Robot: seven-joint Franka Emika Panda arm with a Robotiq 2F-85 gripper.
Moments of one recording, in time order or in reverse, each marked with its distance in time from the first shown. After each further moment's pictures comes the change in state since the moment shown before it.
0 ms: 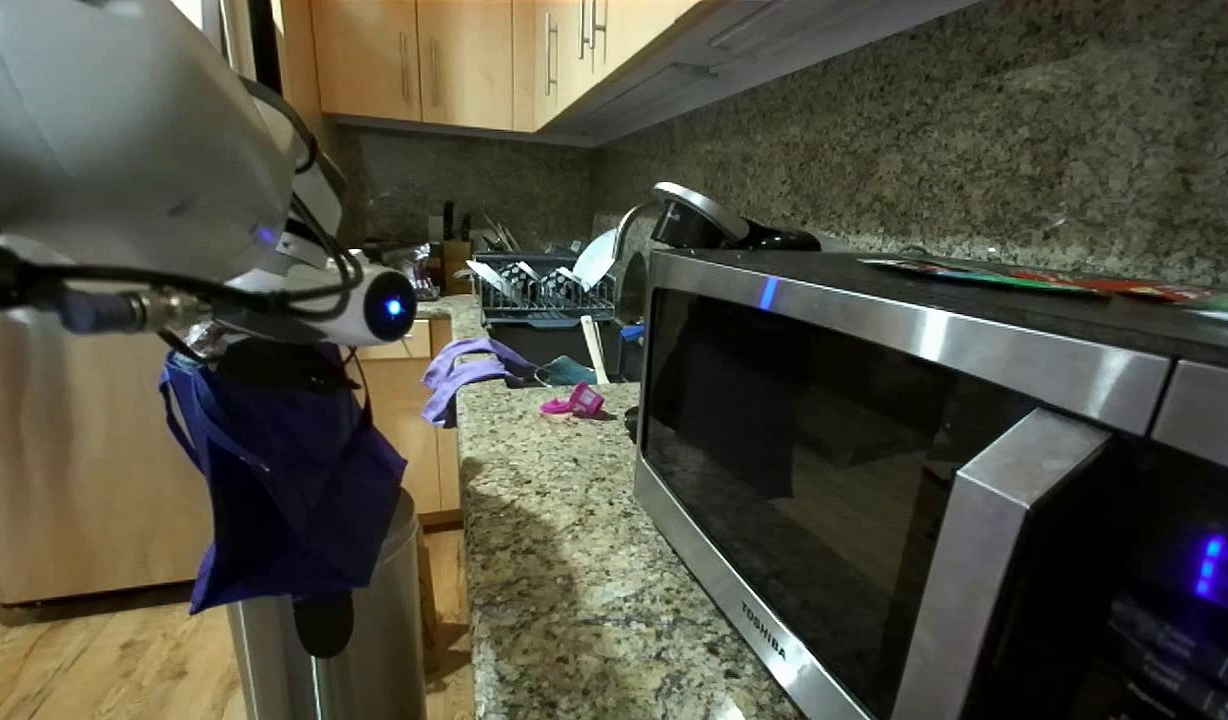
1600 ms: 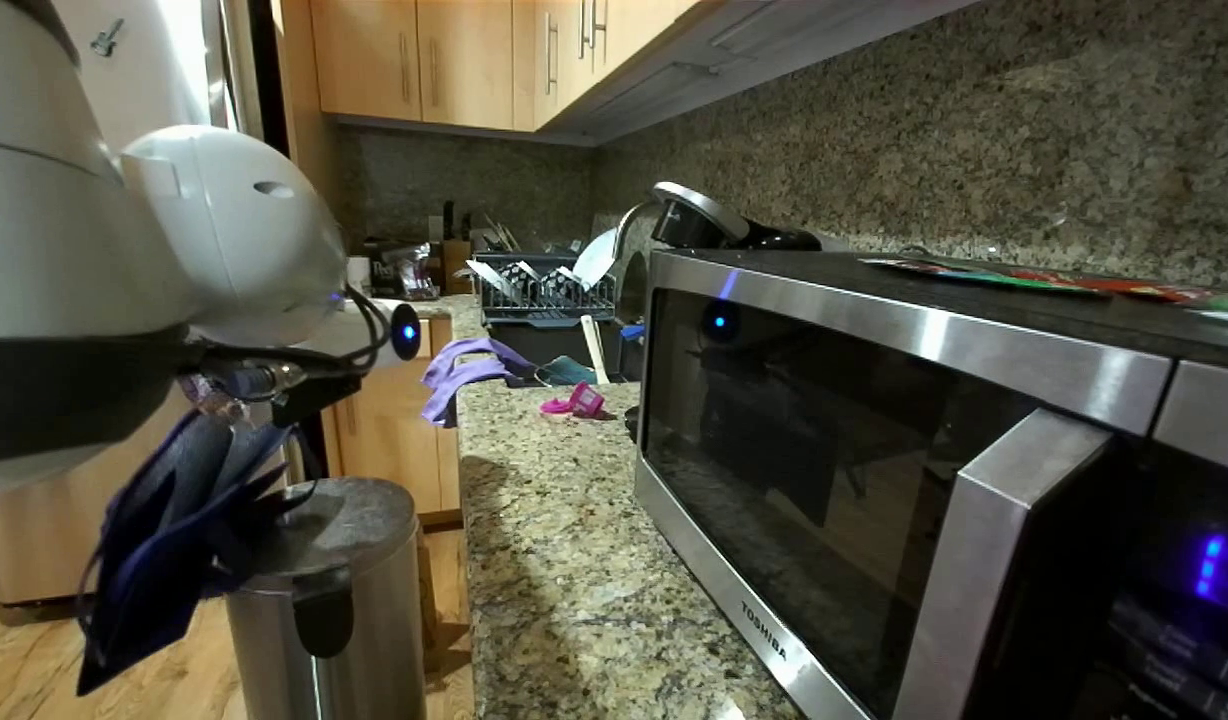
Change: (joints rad) arm 0.281 0.095 -0.154 0.232 -0.278 -0.159 -0.449
